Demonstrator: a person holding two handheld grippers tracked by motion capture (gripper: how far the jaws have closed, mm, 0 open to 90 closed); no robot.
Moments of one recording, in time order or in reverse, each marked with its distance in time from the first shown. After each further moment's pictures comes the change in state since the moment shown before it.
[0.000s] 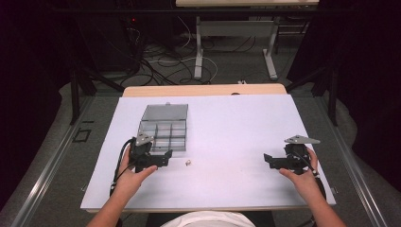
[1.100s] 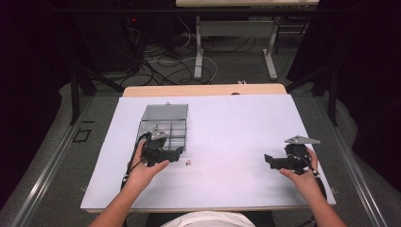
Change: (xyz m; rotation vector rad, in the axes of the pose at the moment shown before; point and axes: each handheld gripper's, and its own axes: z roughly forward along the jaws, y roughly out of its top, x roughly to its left) left arm -0.022 0.022 0.021 0.036 -0.057 0.052; right arm -0.004 -0.003 0.003 0.011 0.002 0.004
